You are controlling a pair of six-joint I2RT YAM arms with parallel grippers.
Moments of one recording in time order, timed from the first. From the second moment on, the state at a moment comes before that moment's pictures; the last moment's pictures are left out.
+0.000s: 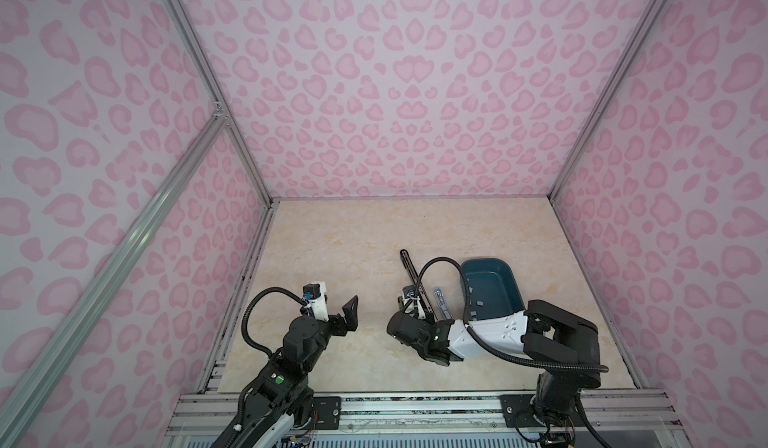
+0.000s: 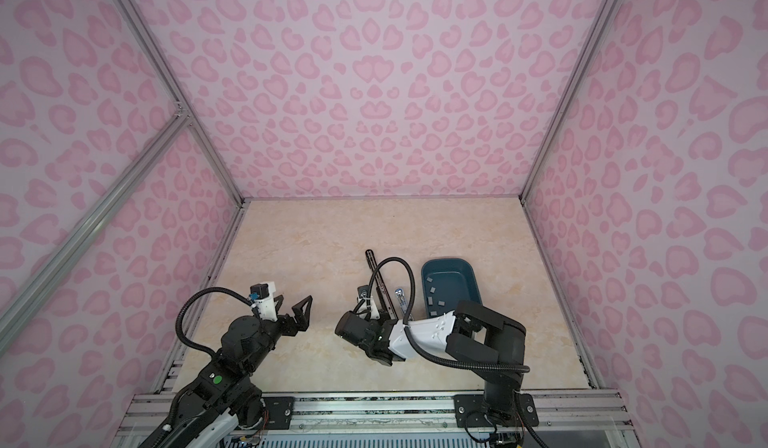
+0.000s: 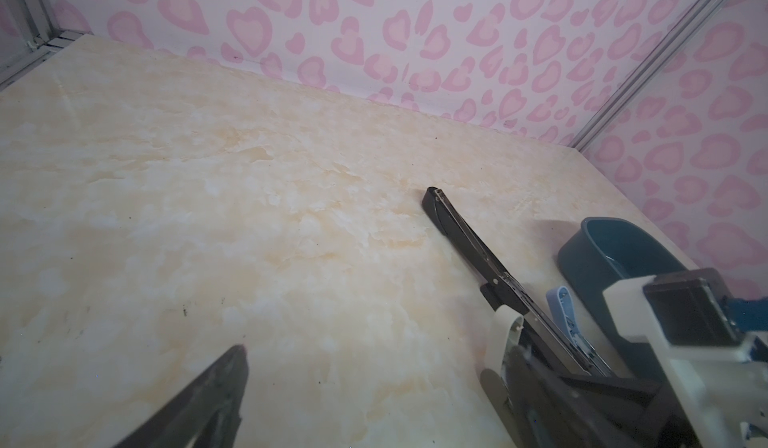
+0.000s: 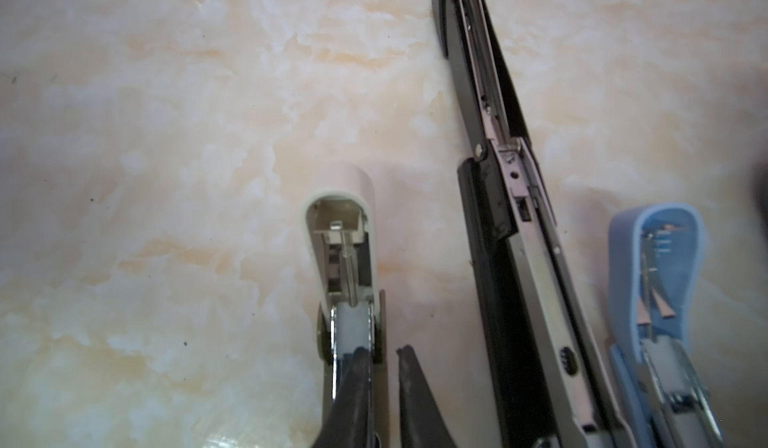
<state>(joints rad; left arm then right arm) -0.51 0.35 0.19 -0.13 -0.19 -0.40 1.20 1.78 0.91 -0.09 0.64 0.76</state>
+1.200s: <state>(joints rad) -0.51 0.35 0.19 -0.13 -0.19 -0.40 1.21 1.77 0.88 -0.09 0.62 0.79</state>
